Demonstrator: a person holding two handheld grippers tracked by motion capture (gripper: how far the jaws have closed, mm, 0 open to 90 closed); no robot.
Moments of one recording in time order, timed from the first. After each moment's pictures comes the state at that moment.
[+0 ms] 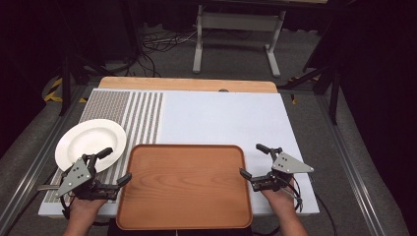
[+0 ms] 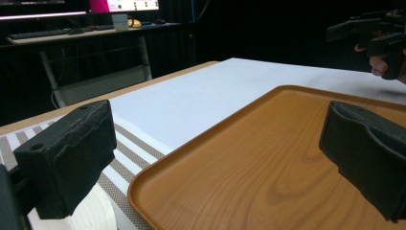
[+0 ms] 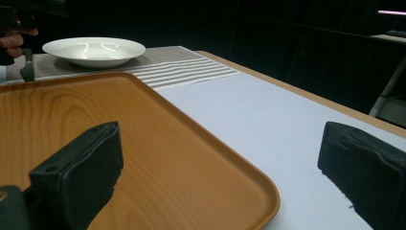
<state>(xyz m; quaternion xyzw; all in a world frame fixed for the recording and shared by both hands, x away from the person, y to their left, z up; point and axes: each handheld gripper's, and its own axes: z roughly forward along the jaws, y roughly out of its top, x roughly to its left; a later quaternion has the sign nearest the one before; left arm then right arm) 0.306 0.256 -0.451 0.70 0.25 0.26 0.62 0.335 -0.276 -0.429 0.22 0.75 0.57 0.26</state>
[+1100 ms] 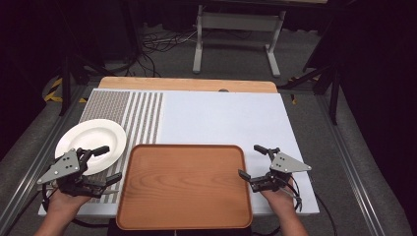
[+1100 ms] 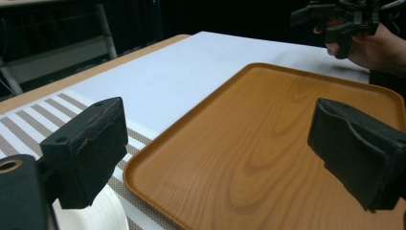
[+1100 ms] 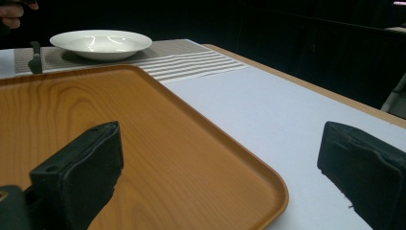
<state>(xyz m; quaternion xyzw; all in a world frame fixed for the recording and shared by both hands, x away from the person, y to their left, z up) 0.312 0.284 -0.415 0.76 0.22 0.18 0.58 0.338 -0.274 -0.432 0.22 0.76 0.56 0.25</state>
